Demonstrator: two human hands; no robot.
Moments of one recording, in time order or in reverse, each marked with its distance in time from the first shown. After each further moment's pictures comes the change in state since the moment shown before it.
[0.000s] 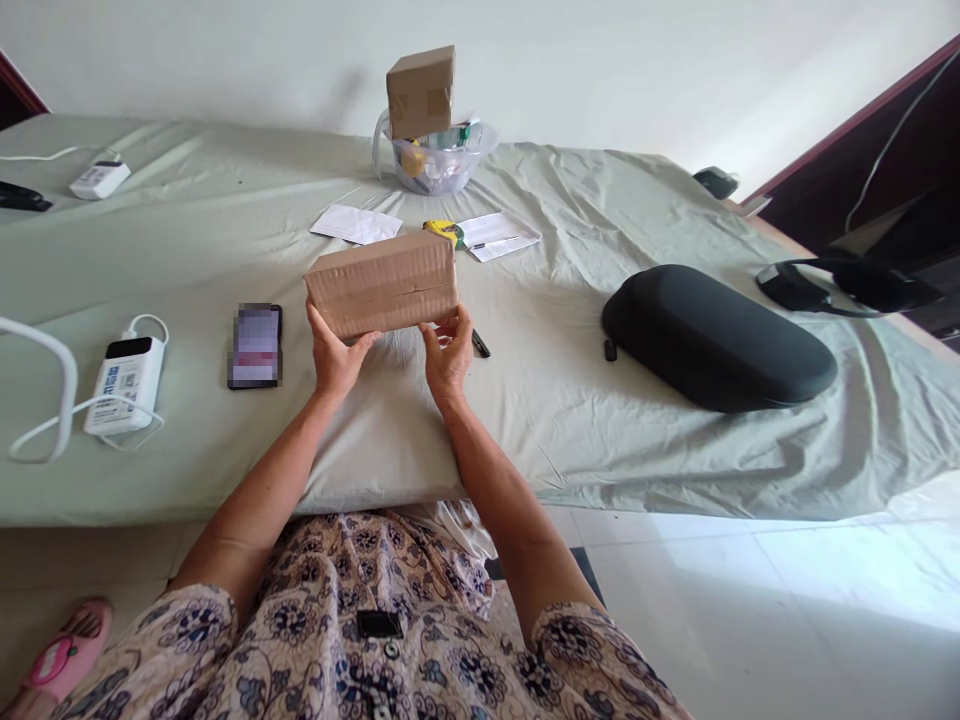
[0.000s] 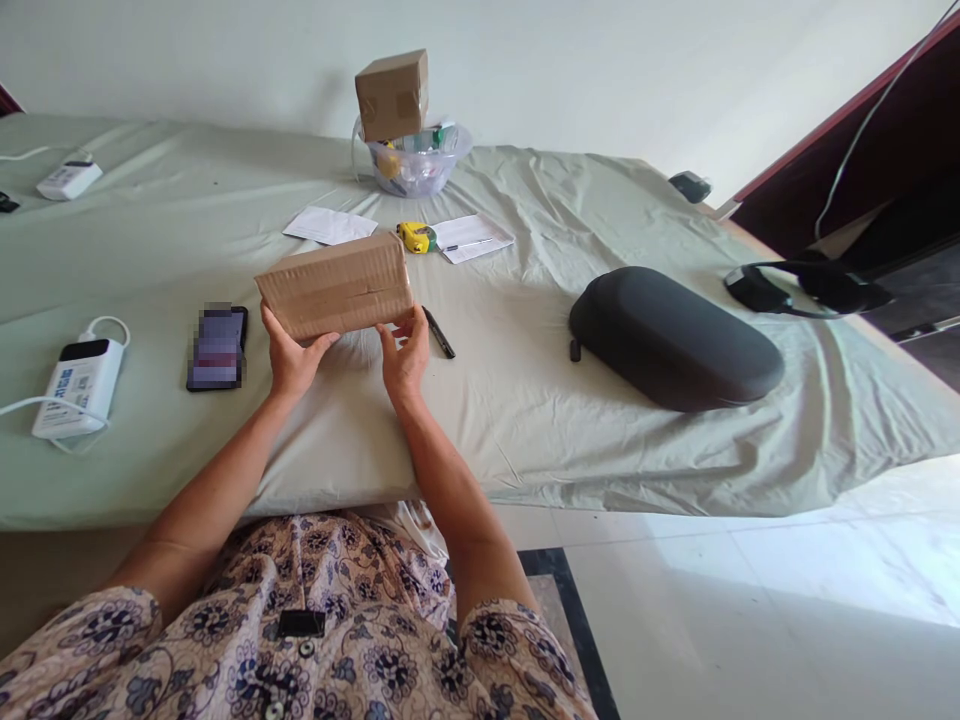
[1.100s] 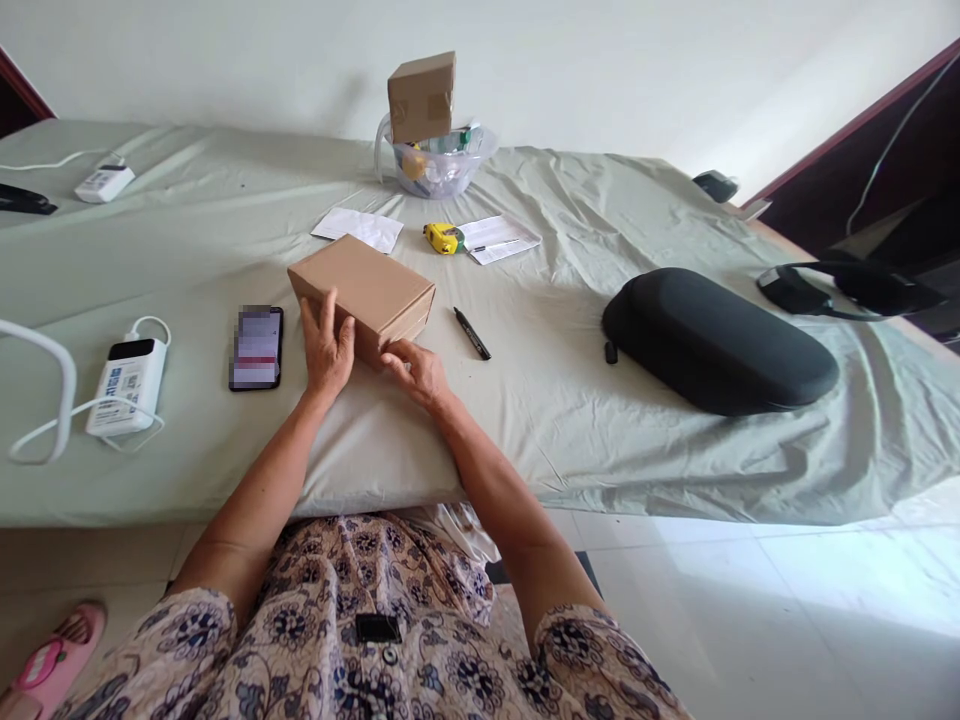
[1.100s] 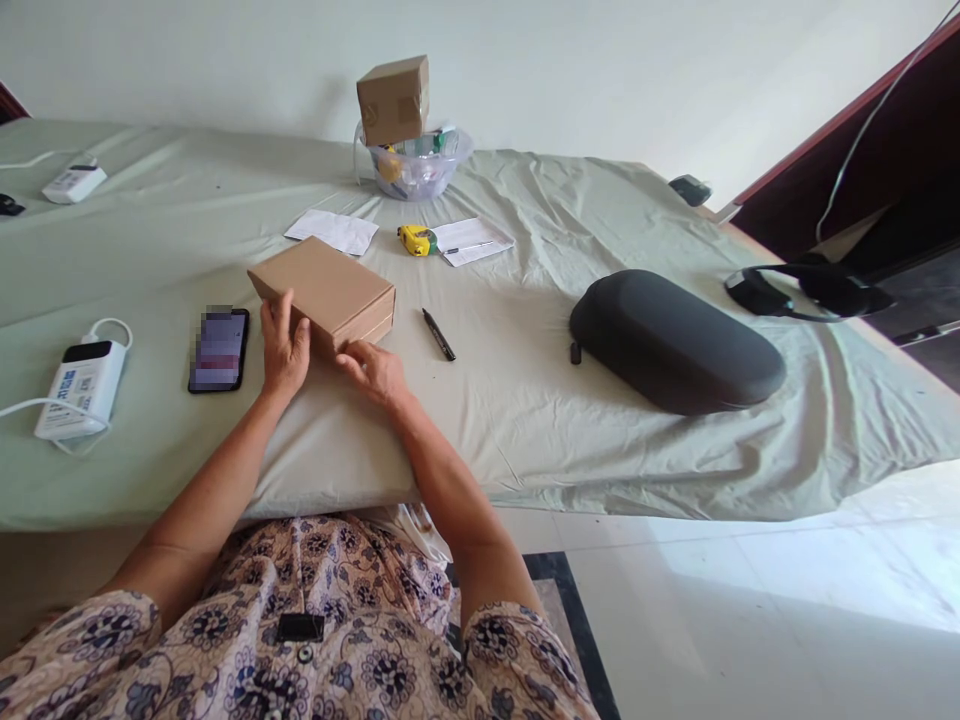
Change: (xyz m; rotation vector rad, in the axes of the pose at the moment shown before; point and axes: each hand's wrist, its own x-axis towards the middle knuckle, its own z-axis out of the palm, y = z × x) left_hand 0.009 -0.001 -0.019 0.099 -0.055 0.179; right_hand -0.014 -0.013 -0.002 -0.114 -0.663 -0.222
